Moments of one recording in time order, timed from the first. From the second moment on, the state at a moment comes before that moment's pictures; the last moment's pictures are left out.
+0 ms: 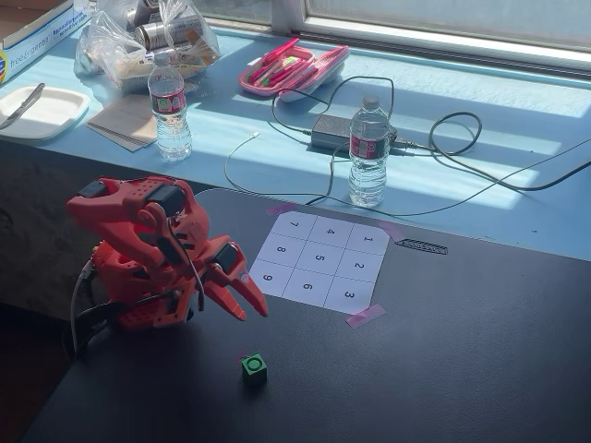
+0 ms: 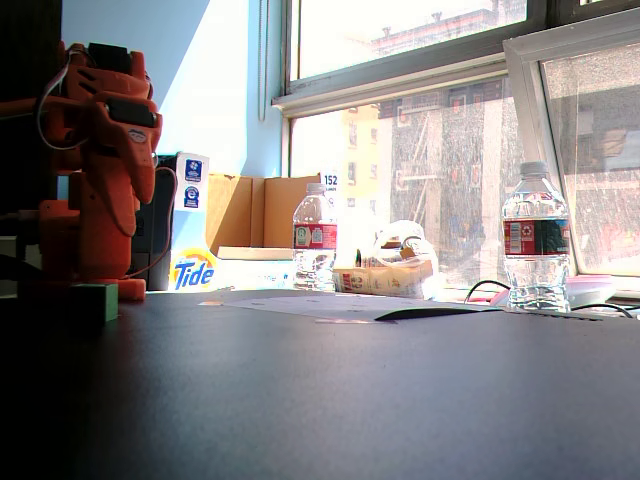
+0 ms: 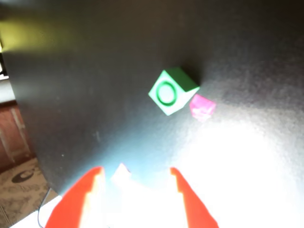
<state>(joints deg) 16.2 173.0 152.8 62.8 0.2</state>
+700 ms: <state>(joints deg) 27.6 118.5 123.4 61.9 17.2</state>
